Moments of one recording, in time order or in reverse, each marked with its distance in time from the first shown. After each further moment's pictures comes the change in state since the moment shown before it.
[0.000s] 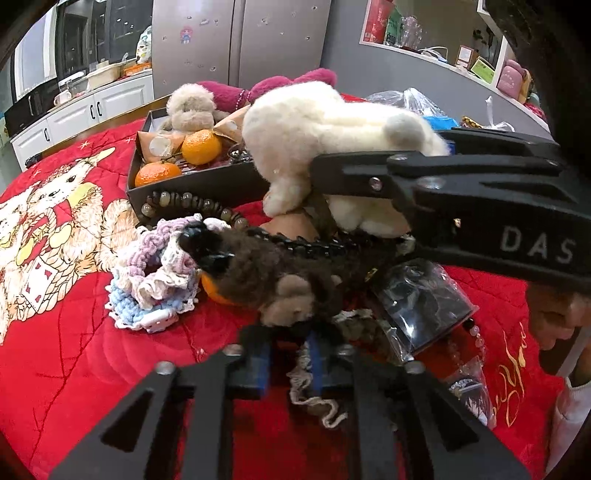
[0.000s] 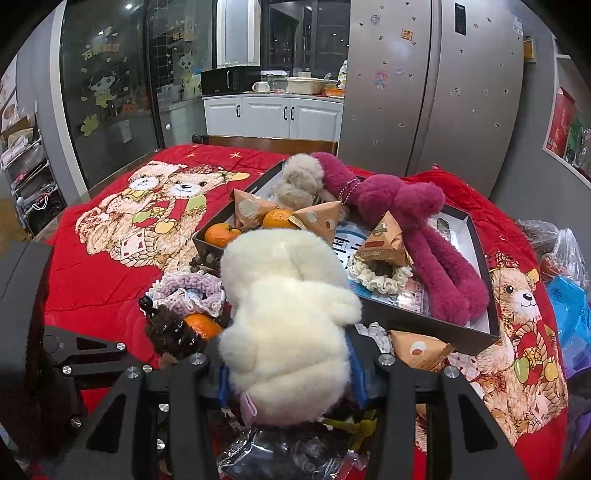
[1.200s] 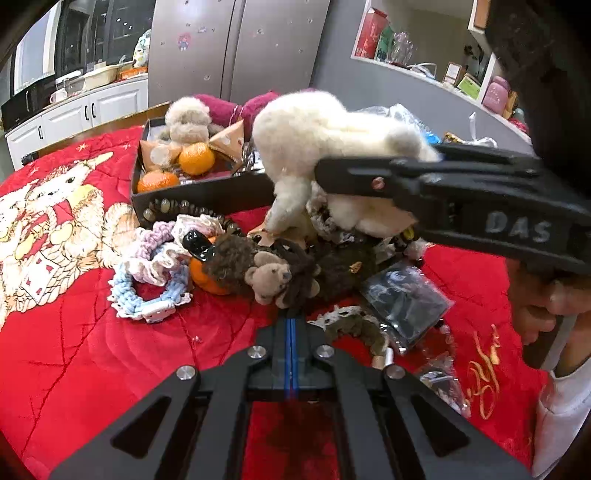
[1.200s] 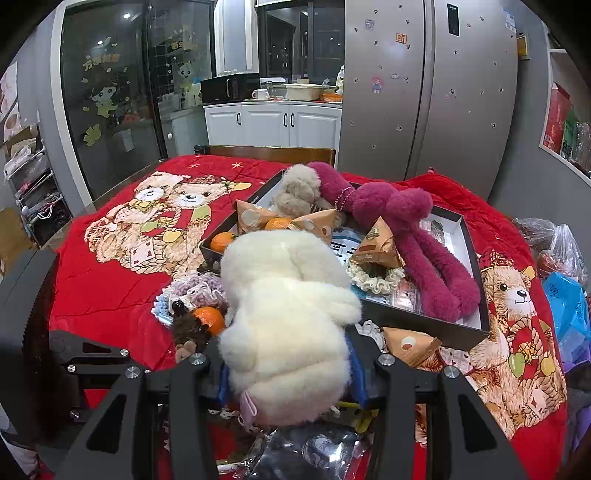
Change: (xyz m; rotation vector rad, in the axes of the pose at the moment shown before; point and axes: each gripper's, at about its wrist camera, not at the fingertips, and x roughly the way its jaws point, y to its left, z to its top) left arm -0.029 0.001 -0.006 -0.023 -0.061 -0.068; right arm -0.019 -0.004 -0.001 0.019 -0.026 0.015
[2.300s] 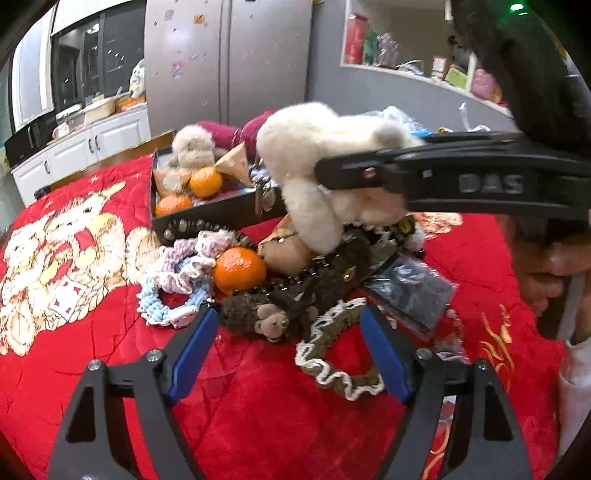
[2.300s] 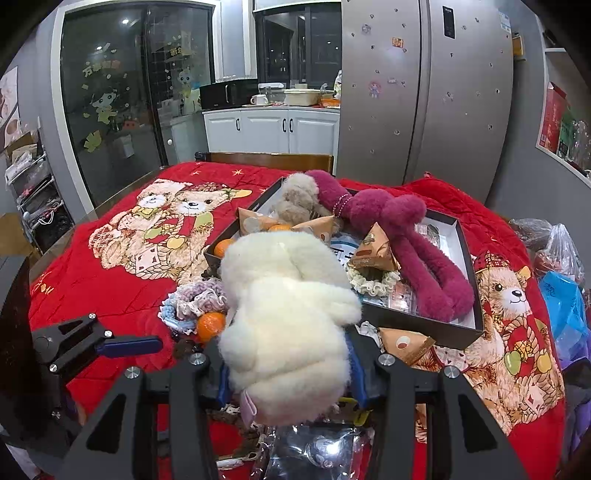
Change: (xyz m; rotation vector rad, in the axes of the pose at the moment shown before) left arm -0.009 -0.005 -0.007 0.089 -0.033 0.076; right arm -0.011 0.000 0.000 0.013 -0.017 0.001
